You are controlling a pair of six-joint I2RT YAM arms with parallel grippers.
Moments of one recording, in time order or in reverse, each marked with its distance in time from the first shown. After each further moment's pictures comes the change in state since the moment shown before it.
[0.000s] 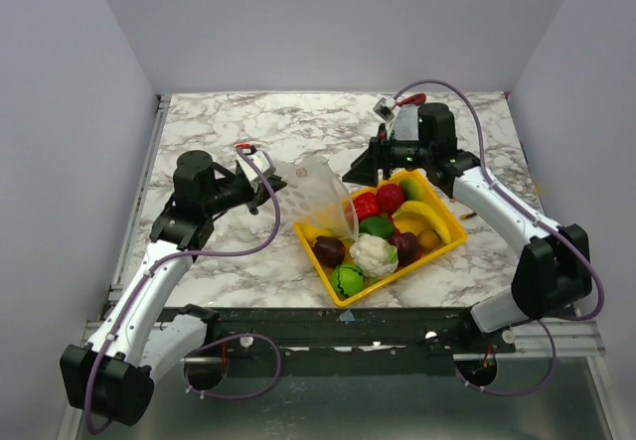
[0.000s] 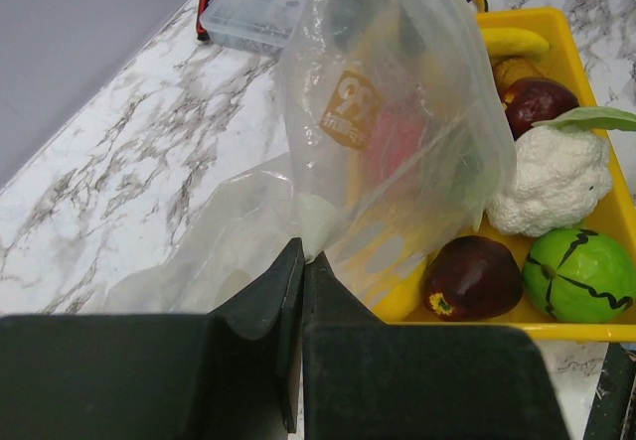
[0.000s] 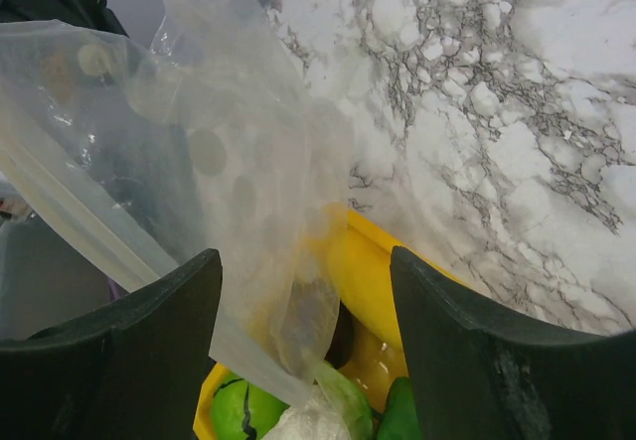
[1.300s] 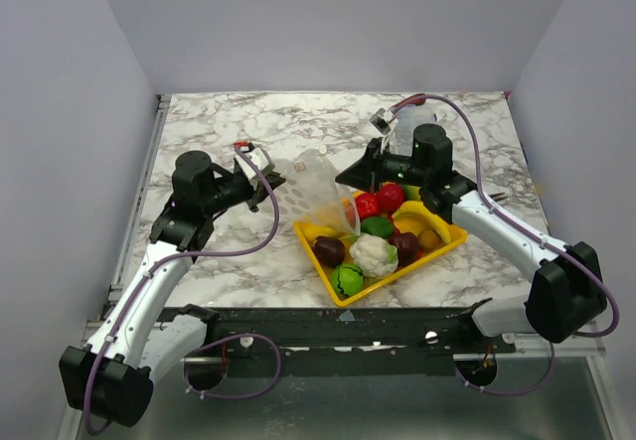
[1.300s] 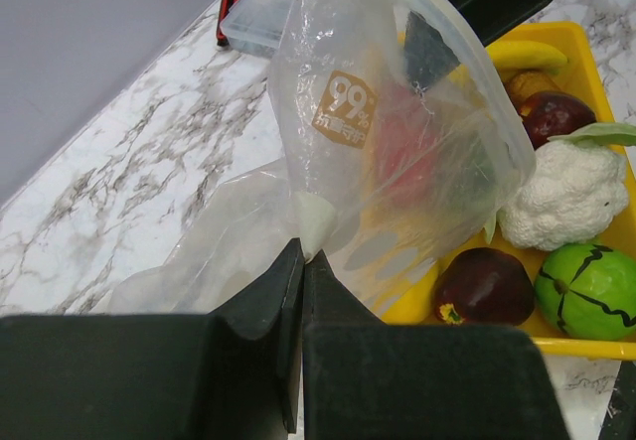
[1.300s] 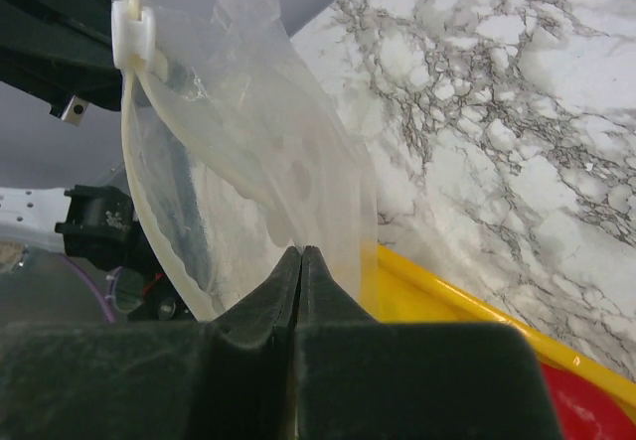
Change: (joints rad) left arm -0.005 -0.006 0.000 0.025 -0.032 -0.021; right arm 0.127 -0.151 -0.202 0.243 0.180 0.133
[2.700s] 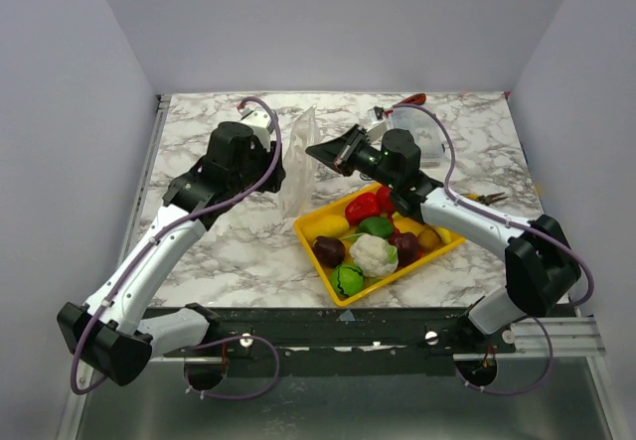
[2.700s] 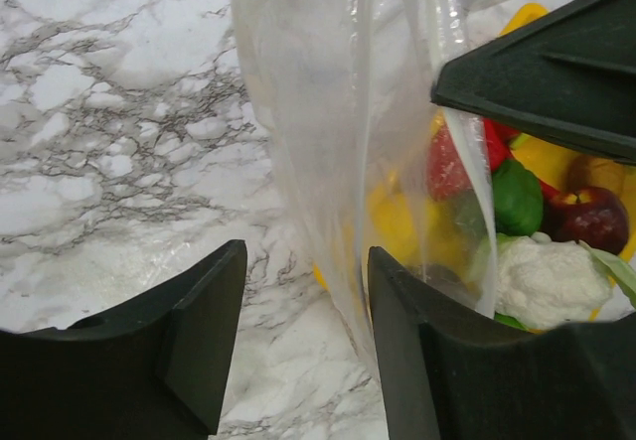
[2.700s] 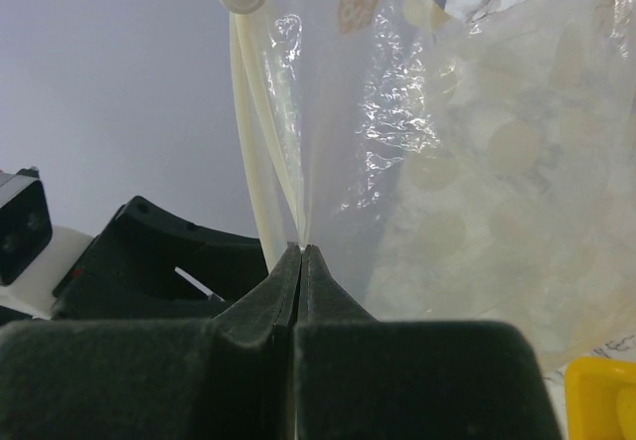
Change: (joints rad) left arm -0.209 0.214 0.381 -0.501 -0.709 -0.502; right arm 0.162 0.170 0.052 0.315 0.498 0.878
